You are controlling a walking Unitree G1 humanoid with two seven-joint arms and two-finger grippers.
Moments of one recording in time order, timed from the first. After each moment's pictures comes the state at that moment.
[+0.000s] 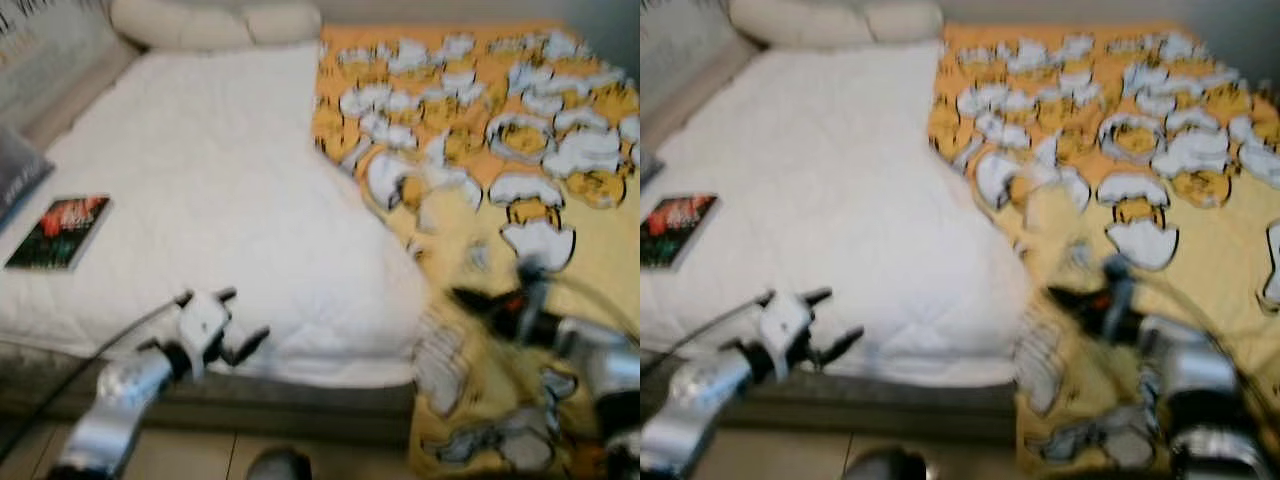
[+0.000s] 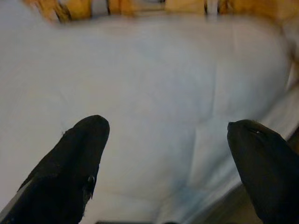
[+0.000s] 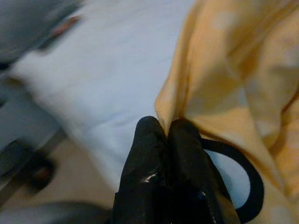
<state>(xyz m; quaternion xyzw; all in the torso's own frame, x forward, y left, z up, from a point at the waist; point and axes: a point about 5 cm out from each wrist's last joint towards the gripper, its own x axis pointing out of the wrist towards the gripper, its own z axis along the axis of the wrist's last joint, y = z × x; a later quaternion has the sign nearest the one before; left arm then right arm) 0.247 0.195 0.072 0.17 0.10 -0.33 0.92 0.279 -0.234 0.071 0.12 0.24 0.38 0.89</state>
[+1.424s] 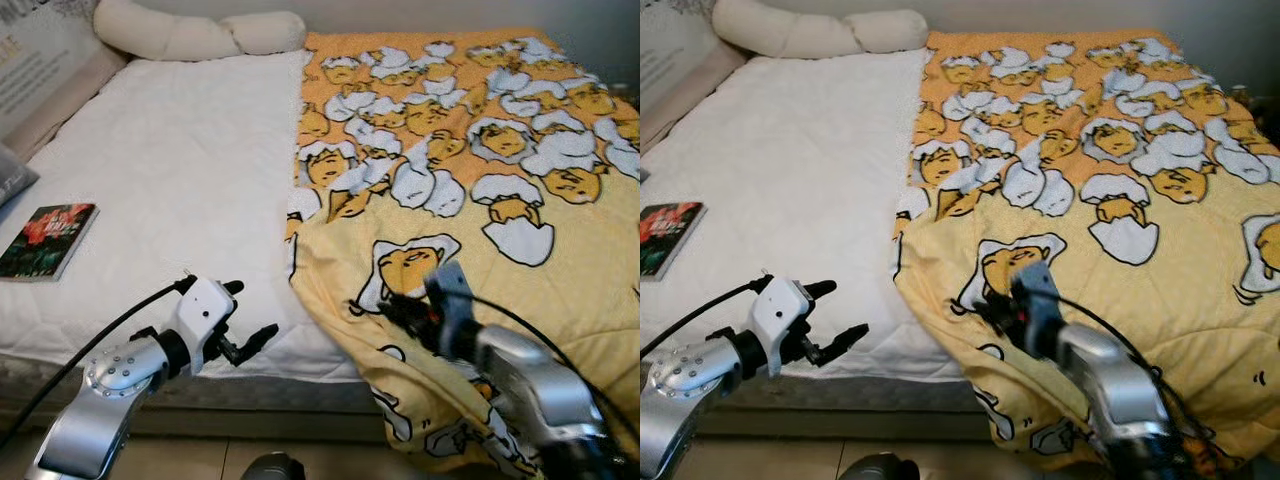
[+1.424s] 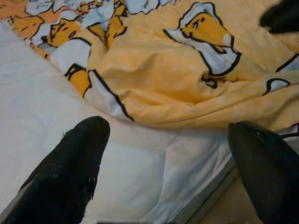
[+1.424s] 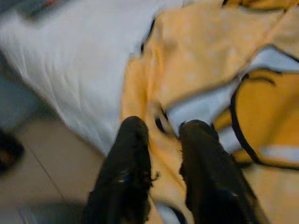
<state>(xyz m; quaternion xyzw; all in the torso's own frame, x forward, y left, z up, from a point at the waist) 0.232 0.182 0.102 0.17 0.14 -0.35 0.91 0.259 -0.165 0.071 -0.01 0.25 0.35 0.90</state>
